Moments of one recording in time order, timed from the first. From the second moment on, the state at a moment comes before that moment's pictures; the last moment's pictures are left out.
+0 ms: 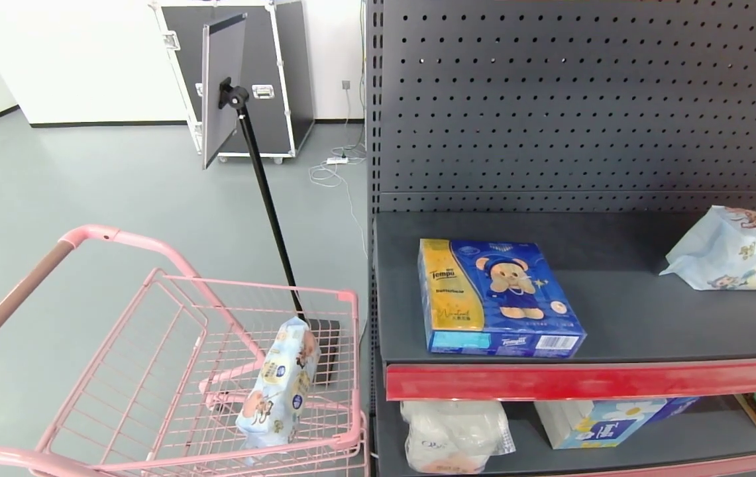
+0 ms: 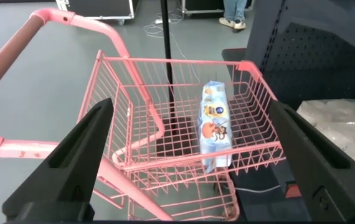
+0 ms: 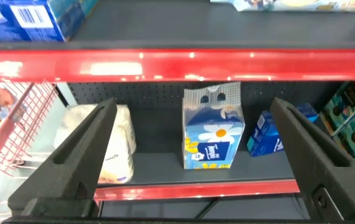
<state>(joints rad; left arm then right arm) 0.00 0.00 0.00 0.00 -0.07 0.02 0.00 0.00 0.00 0.00 -0.03 0.00</state>
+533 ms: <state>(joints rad) 0.00 0.00 0.00 0.00 -0.07 0.02 0.00 0.00 0.00 0.00 -0.03 0.01</state>
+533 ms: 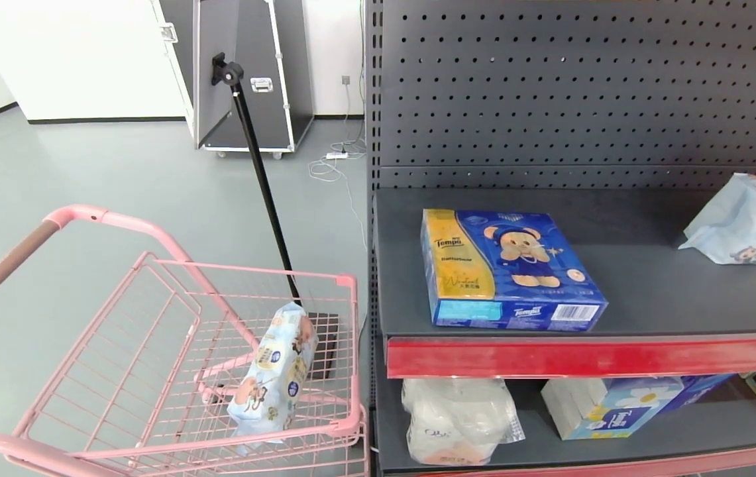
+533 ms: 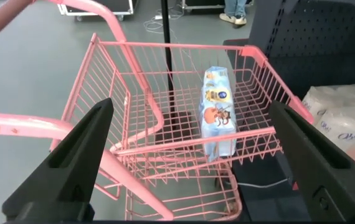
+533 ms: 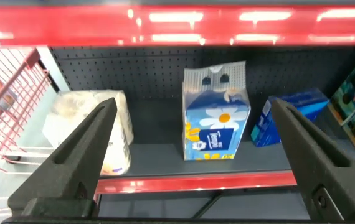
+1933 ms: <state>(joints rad) -0.10 0.76 -0.56 -0.08 -0.16 -0.10 0.00 0.00 0.00 0.00 -0.03 0.00</state>
